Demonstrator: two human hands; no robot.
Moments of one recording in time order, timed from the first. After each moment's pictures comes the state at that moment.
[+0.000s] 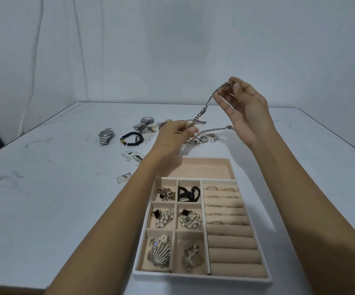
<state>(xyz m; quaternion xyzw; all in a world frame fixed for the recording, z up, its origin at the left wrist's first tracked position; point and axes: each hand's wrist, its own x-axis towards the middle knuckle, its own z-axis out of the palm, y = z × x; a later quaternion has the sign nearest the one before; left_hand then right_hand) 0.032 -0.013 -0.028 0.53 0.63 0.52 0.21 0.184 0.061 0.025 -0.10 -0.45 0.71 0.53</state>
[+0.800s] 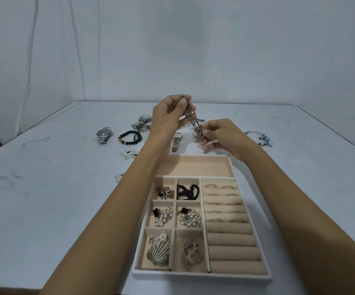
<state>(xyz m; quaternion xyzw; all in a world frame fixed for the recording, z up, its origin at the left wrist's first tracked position) 0.044 -0.022 0.002 0.43 0.45 0.73 0.30 0.171 0.070 -0.022 -0.35 -0.72 0.54 0.27</state>
